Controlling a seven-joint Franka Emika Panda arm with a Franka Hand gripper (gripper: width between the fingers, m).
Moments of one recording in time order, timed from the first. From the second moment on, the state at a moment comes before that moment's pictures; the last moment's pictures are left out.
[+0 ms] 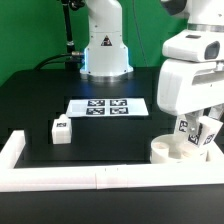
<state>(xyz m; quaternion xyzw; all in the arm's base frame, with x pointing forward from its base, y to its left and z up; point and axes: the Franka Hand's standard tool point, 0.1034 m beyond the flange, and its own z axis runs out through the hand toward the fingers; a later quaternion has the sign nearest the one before) 0.648 0.116 0.078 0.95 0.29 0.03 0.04</state>
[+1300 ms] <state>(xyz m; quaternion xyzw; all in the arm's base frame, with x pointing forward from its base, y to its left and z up) 0.649 0.103 0.073 0.93 -0.36 0.03 -0.01</state>
